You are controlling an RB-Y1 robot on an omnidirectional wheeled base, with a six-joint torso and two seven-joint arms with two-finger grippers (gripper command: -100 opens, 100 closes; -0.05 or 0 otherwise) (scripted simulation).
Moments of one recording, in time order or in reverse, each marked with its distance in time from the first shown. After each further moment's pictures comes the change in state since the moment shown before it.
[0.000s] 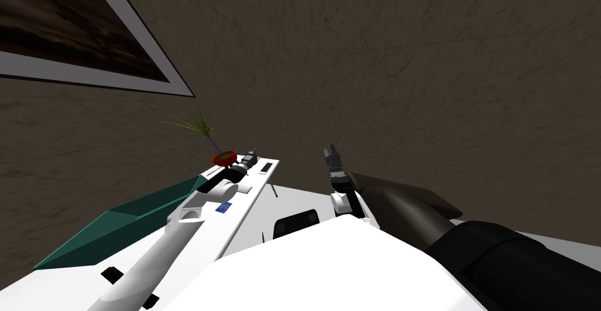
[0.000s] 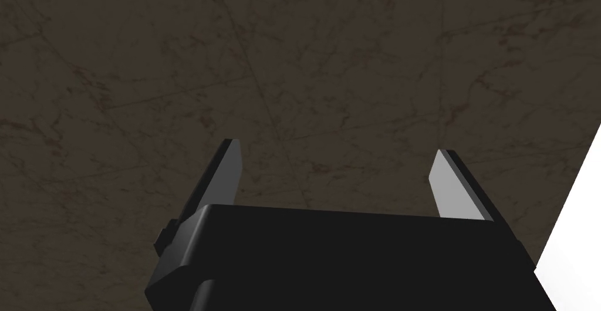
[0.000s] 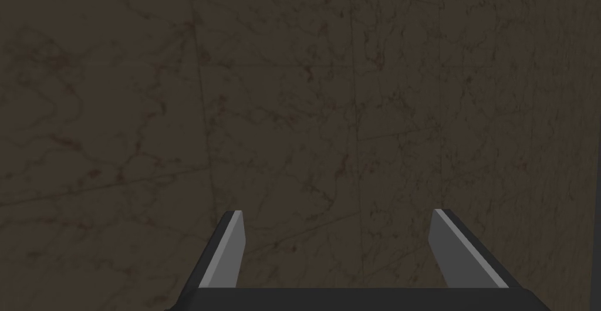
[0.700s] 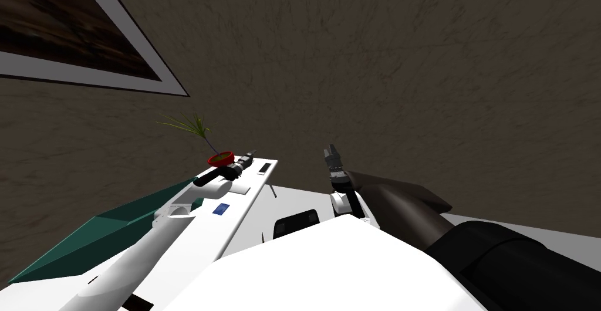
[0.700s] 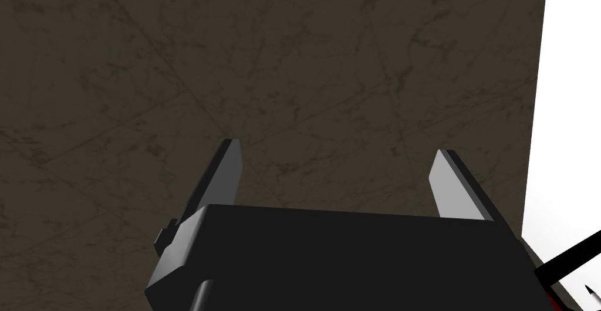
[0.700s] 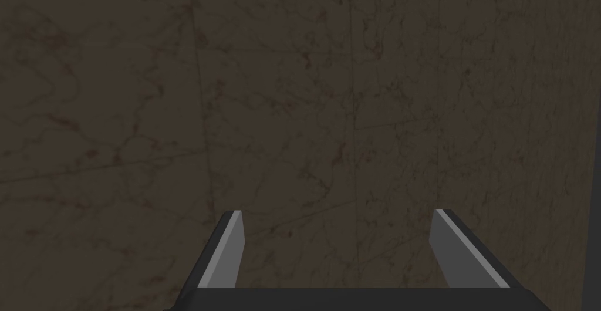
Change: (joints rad) left arm -0.041 0.101 0.017 0.061 0.010 0.170 -0.083; right arm 0.000 0.000 0.000 0.000 0.000 0.000 0.000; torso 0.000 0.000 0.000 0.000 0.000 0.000
